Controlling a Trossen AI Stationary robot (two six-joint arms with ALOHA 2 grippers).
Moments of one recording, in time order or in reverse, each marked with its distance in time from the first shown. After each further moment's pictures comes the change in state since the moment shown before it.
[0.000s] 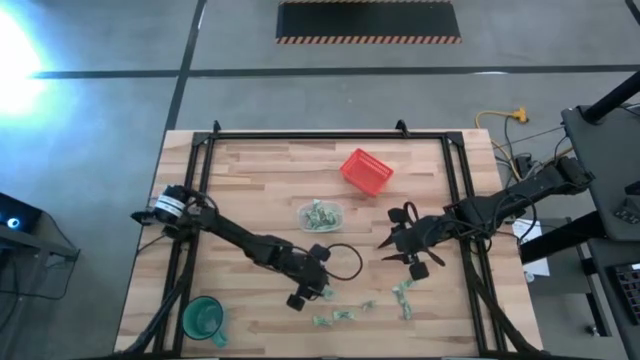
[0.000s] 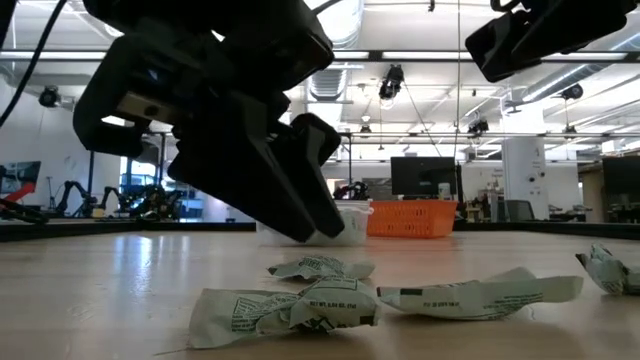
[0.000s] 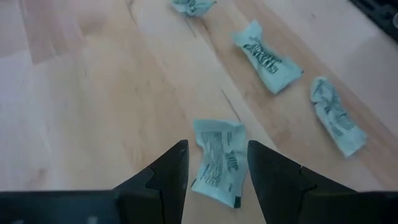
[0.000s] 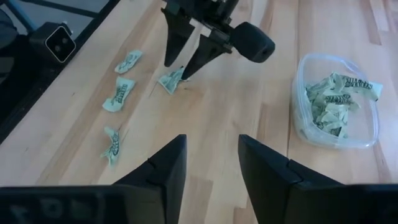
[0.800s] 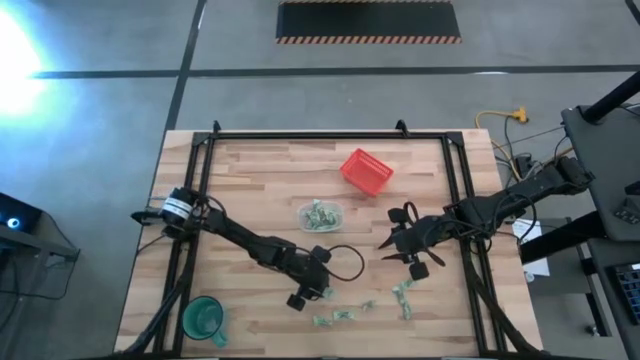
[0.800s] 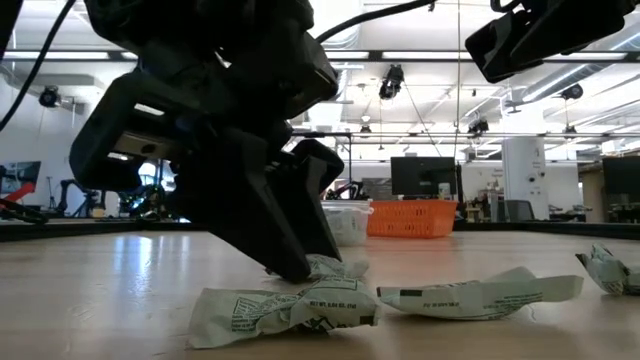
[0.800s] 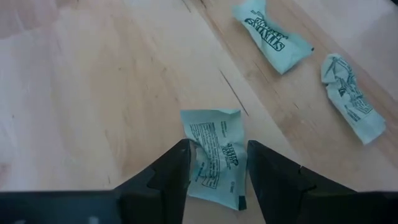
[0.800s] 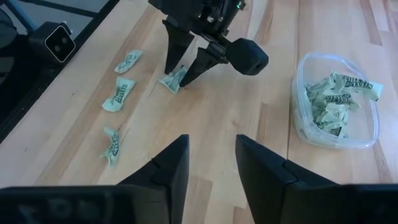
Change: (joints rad) left arm 0.016 0.061 0.005 0.011 0.032 0.008; right arm 0.000 0.000 -0.003 0.002 0.000 0.000
